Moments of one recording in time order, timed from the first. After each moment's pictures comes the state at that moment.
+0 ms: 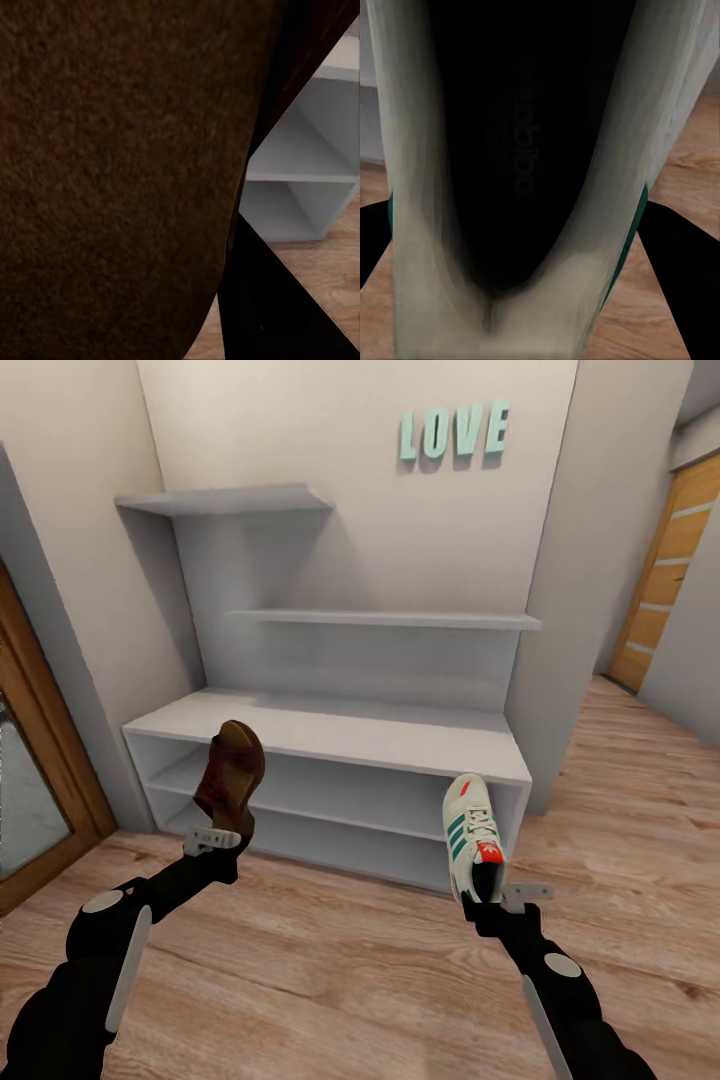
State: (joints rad) left arm -0.35 0.05 0.19 -1.53 -0.03 0.53 -0.61; right arm -0.21 -0.01 -0.01 -1.40 0.00 0.40 0.00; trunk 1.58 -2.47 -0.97
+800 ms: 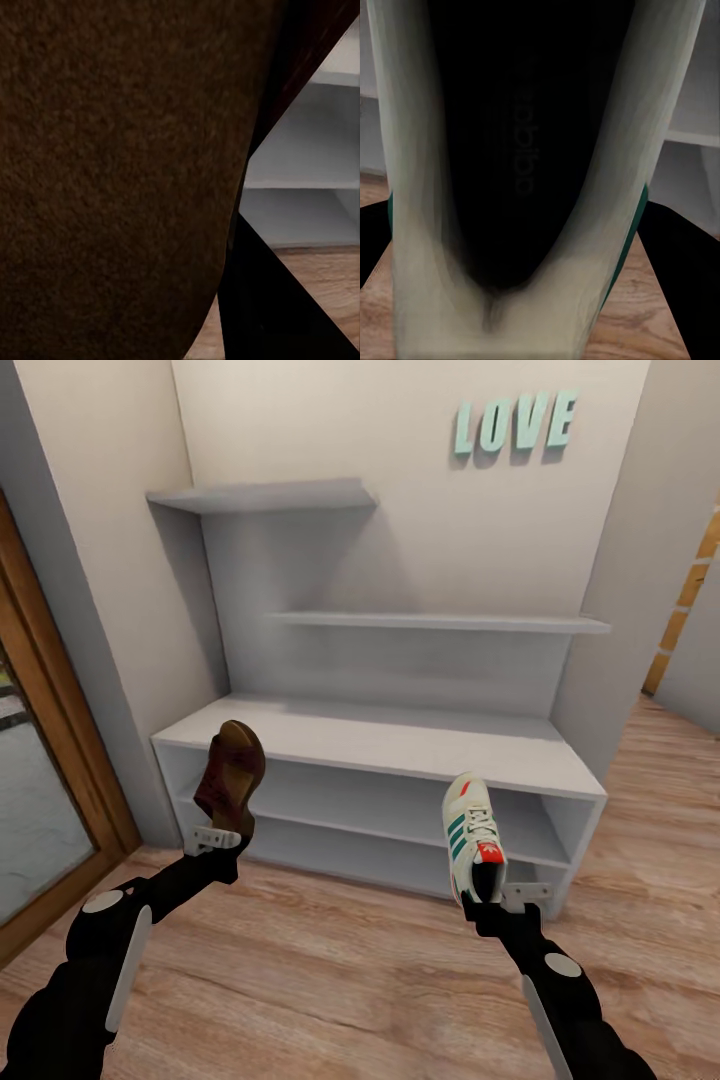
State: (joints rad) left arm -0.35 0.05 0.19 -1.53 -0.03 0.53 -0.61; right arm -0.21 -0.01 -0.01 -1.40 0.00 0.40 0.00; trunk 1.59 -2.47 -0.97
